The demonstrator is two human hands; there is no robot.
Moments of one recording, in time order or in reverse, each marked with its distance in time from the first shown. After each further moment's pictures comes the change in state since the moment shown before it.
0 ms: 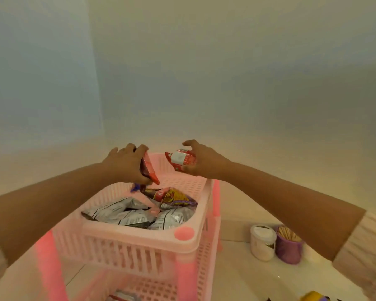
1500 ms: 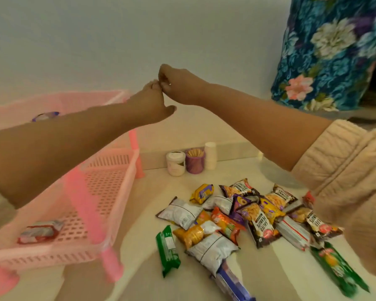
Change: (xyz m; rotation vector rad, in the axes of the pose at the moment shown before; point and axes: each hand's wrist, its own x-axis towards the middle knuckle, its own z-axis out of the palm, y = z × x) left_hand -0.073 0.286 -0.066 -0.506 0.060 0.307; right_hand -0.164 0.051 -0.110 -0.326 0.115 0.140
